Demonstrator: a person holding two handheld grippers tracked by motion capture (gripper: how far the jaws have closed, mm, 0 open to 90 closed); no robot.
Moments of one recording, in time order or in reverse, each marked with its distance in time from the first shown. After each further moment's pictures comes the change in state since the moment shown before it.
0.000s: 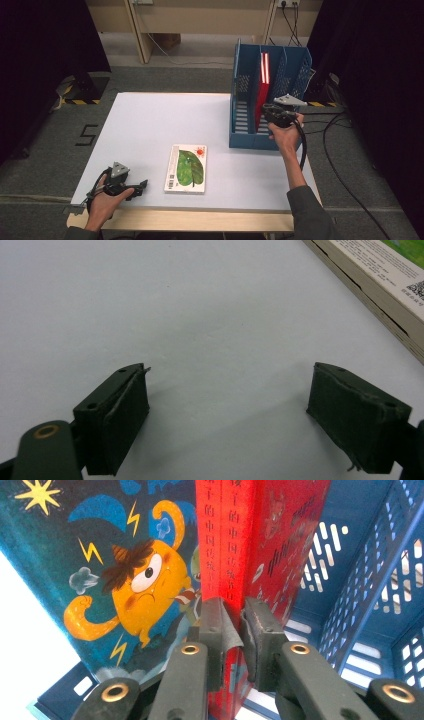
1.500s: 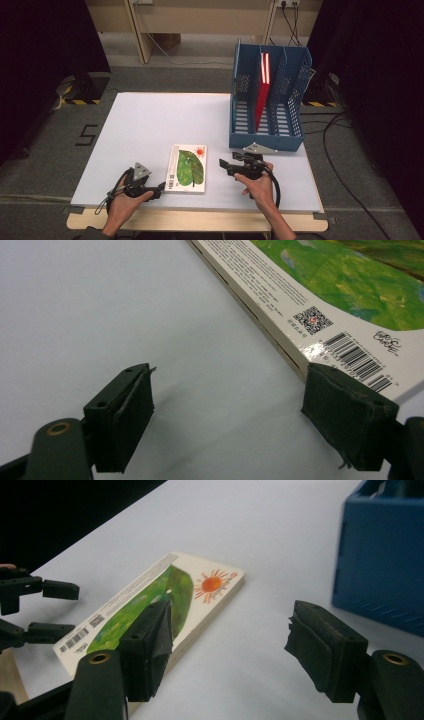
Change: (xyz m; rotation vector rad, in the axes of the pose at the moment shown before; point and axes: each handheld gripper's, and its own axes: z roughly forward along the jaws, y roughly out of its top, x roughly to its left) left arm -0.055 0.016 0.012 -0.012 -0.055 0.094; right arm 0.131 -0.098 -0.035 0.134 0.359 0.132
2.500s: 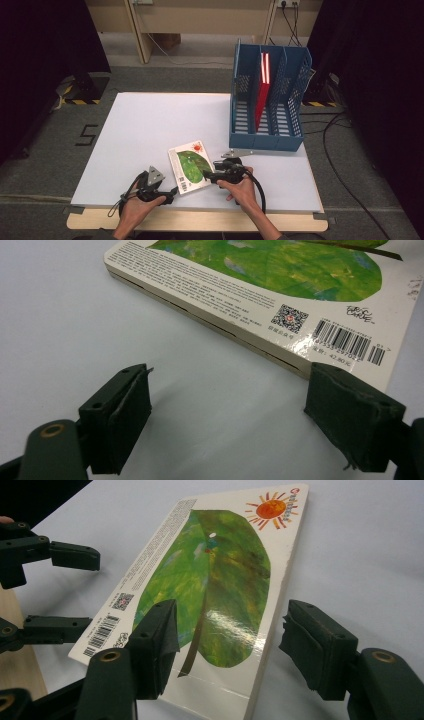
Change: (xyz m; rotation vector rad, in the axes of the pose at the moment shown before) left arm -0.034 0.006 0.010 -0.005 -0.043 0.067; right arm 0.024 -0.016 0.047 0.169 0.076 0.000
